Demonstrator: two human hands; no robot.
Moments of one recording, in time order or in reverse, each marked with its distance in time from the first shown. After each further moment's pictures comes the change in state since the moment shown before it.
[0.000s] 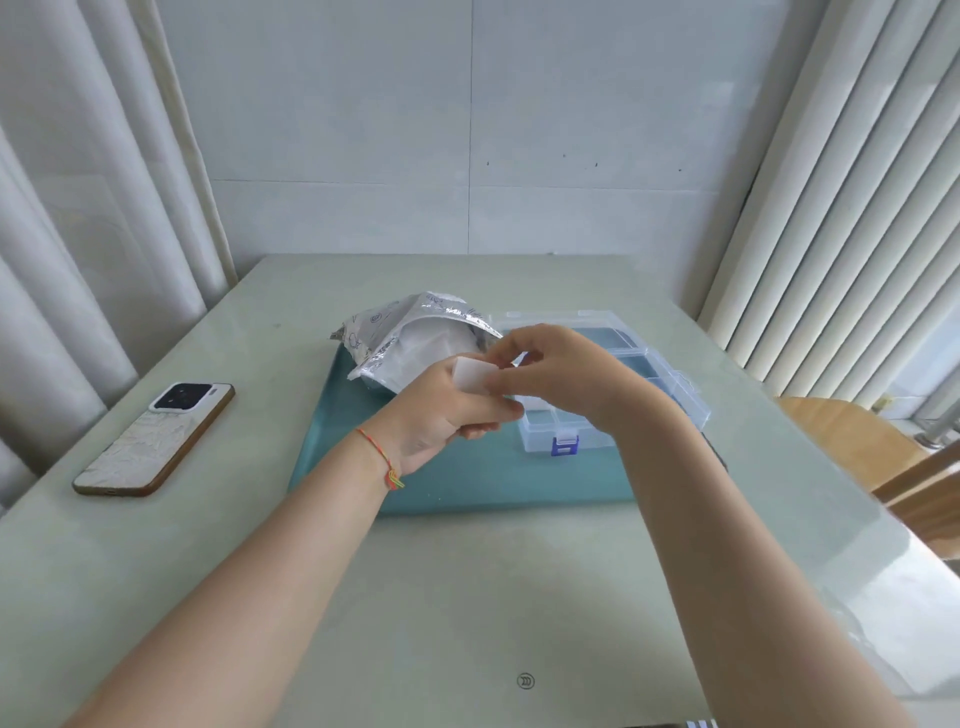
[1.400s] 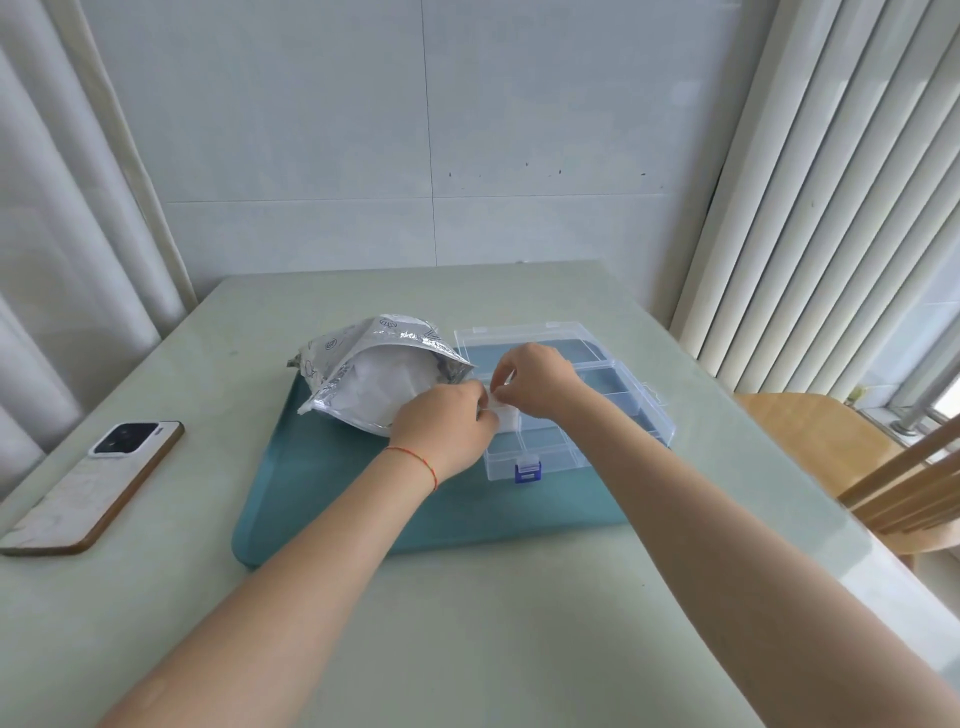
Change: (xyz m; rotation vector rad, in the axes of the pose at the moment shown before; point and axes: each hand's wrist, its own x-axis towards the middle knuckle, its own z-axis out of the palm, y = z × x) left_hand 0.059 -0.020 0.024 1.238 0.309 -0.123; right_hand 0.075 0.074 -0.011 -0.494 0.129 0.217
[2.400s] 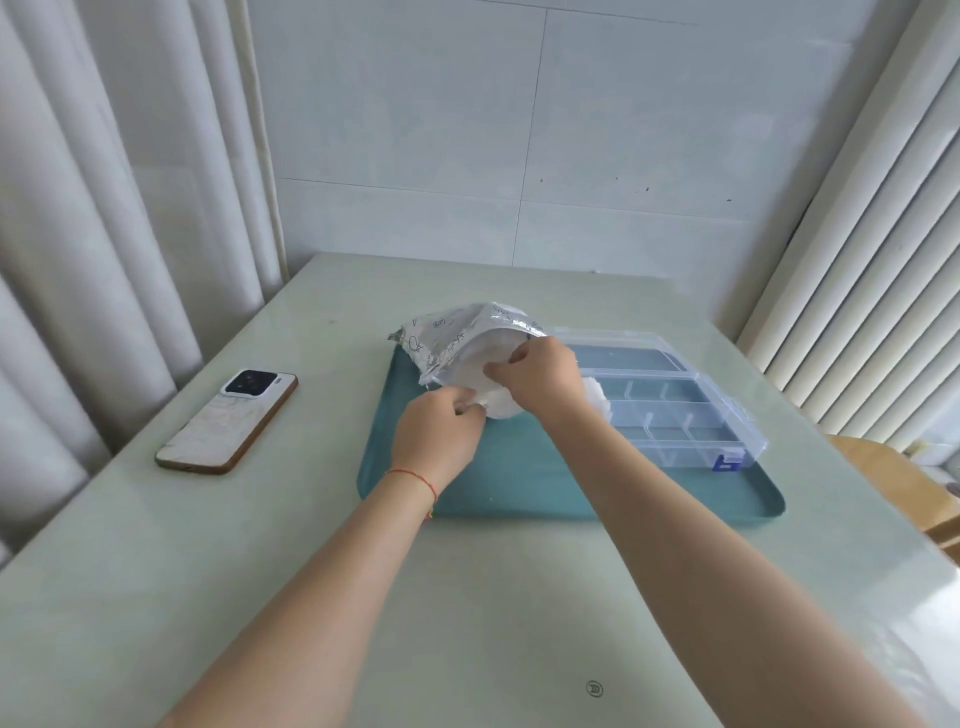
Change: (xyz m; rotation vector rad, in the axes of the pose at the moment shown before) left_hand -0.069 -0.080 -0.021 -0.638 0.186 -0.346; right_hand -0.028 -0.114 0.036 0.338 0.122 0.153
